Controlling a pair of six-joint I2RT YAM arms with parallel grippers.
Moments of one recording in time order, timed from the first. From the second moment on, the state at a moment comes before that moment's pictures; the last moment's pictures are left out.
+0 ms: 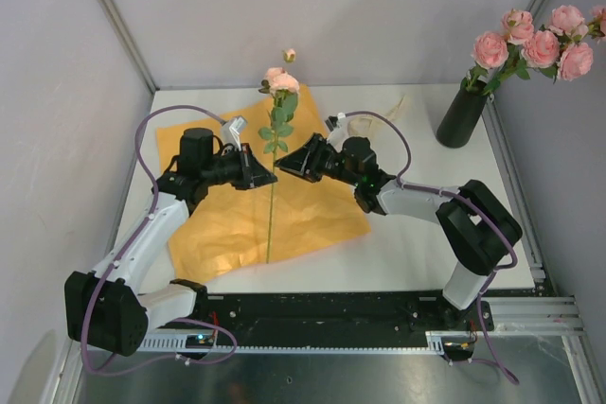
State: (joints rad) left arm -0.26 1.14 0.88 -0.32 0.68 -0.43; right arm 0.73 1.71 0.96 0.69 -0.38 1.17
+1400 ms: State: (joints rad) left arm -0.27 1.16 0.88 -0.31 0.71 -0.46; right arm 0.77 1.72 0.98 0.76 -0.36 1.09
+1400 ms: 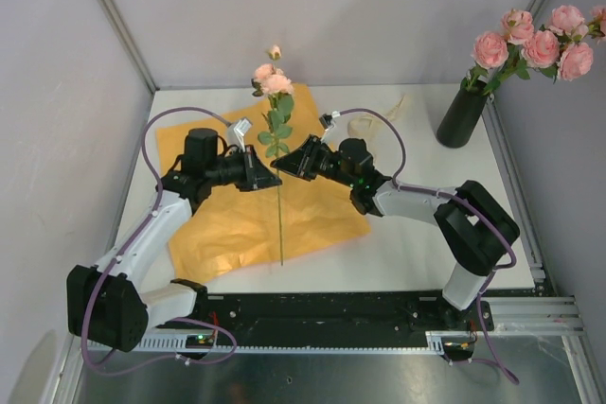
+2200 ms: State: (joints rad) left arm -0.28 1.06 0.86 -0.32 0.63 -0.44; right arm 0.26 1.19 1.06 0.52 -0.14 0.32
